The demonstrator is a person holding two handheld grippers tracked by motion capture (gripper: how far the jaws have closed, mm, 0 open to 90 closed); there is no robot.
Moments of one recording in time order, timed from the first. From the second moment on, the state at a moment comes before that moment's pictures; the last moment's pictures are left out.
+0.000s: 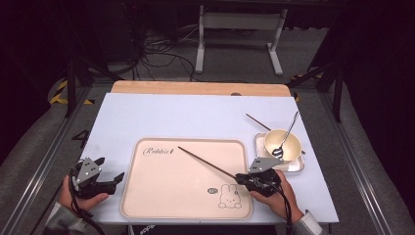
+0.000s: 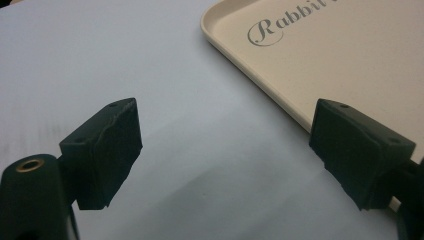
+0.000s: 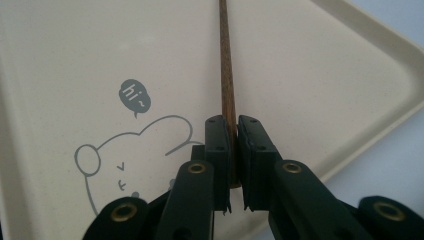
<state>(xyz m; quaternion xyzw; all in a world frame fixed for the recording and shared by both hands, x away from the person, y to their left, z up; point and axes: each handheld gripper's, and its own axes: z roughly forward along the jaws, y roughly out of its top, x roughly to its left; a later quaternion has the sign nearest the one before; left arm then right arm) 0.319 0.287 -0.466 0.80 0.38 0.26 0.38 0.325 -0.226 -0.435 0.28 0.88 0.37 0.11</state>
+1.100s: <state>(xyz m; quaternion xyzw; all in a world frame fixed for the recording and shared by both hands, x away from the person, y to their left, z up) 0.320 0.287 -0.467 0.80 0.38 0.26 0.38 0.315 -0.242 -0.399 0.25 0.86 0.42 0.17</state>
